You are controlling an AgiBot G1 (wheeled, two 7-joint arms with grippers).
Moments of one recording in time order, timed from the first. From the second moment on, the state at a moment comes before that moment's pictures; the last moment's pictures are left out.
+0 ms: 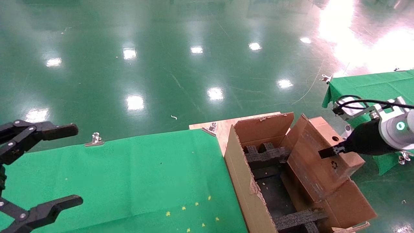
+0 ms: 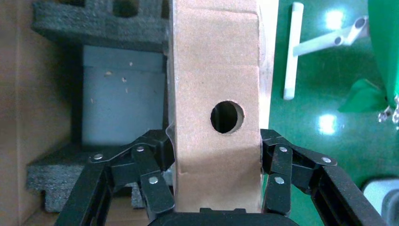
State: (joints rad) left arm -1.09 0.59 0.33 -1.26 0.69 1.47 -0.16; right arm 2.06 -0.38 -1.66 1.34 -1.83 -1.19 1.67
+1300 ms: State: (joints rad) left arm -1.09 0.59 0.33 -1.26 0.69 1.47 -0.16; right arm 1.78 -0.56 -1.74 1.12 -1.84 -0.98 1.80
